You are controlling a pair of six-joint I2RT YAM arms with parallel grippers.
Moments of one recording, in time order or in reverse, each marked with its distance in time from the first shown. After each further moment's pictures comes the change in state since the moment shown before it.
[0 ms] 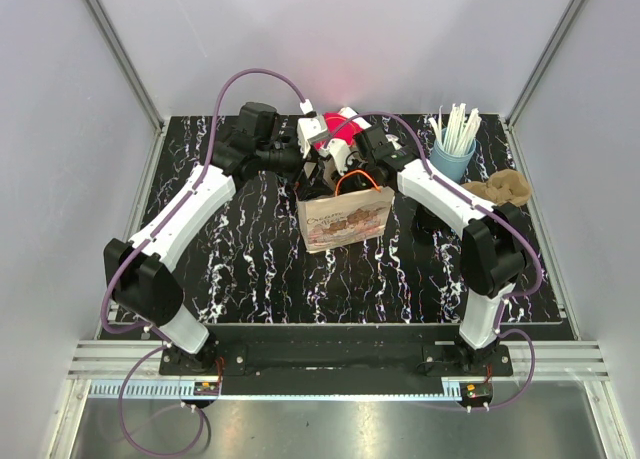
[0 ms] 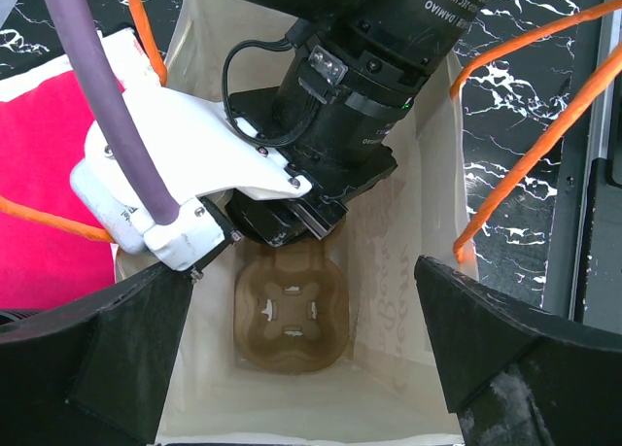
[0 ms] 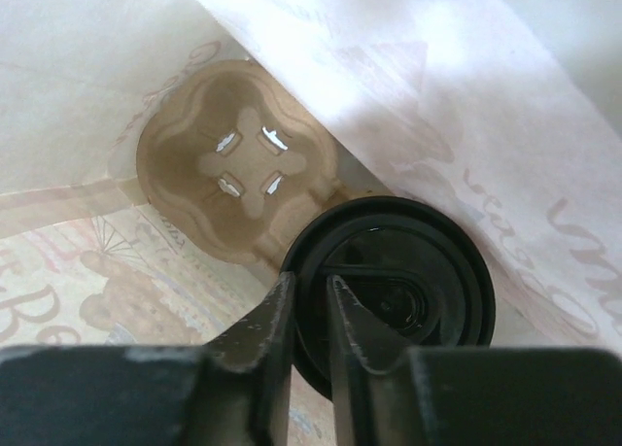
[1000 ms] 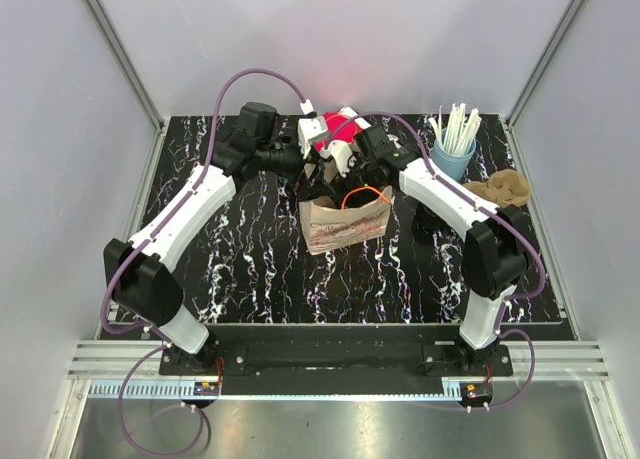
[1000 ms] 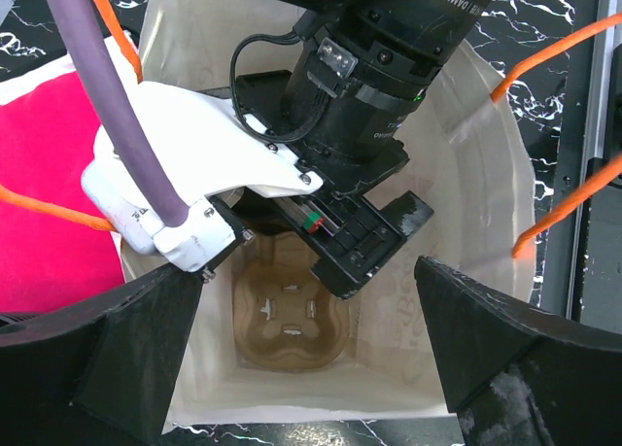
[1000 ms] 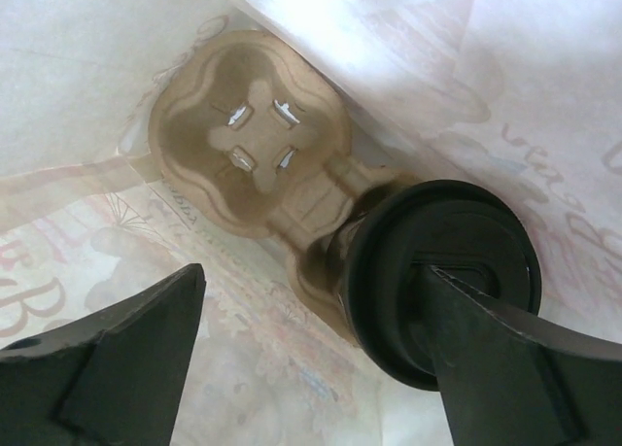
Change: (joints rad) left arm 0.002 0.000 0.000 -0.001 0.005 0.001; right arm 0.000 -0.015 0.015 -0.061 -0.003 -0.004
